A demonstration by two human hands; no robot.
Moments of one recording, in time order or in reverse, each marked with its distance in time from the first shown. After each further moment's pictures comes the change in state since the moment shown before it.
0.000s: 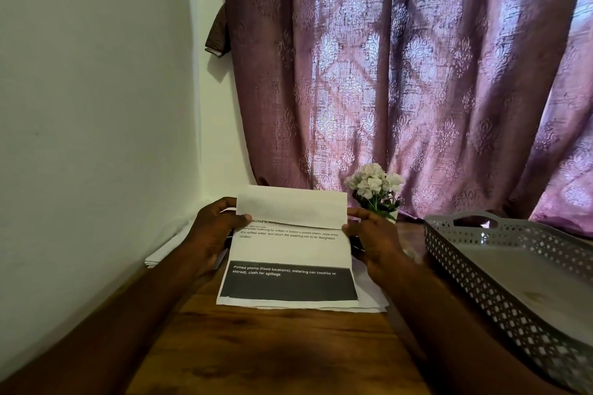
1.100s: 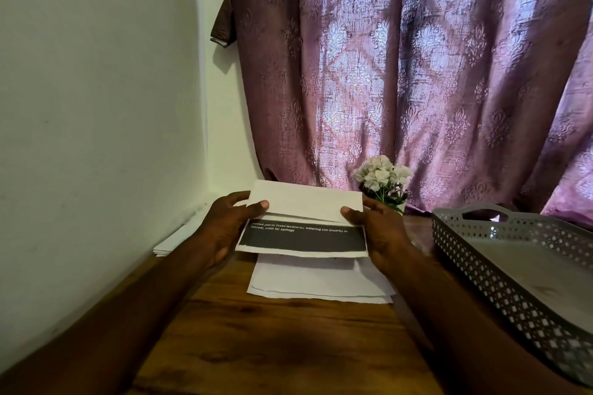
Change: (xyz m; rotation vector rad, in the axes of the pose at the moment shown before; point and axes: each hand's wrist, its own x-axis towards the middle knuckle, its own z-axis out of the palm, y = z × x) left_hand 0.006 -0.012 0.001 -0.056 -0.068 0.024; right_hand 0.008 0.003 0.001 0.150 -0.094 -0.046
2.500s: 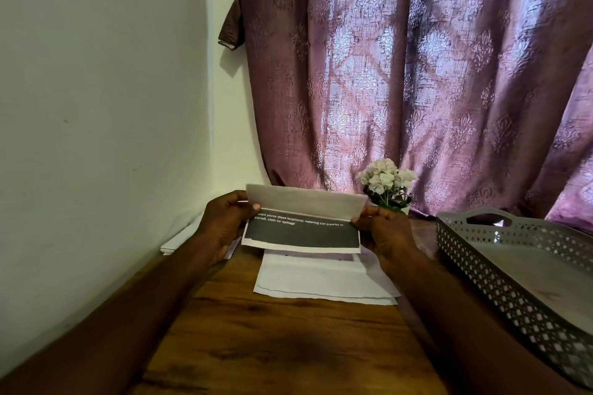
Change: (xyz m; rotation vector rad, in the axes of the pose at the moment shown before) left_hand 0.000 0.001 -0.008 0.009 0.112 0.056; right_hand -0.008 -0.002 0.000 -0.172 0.104 -0.004
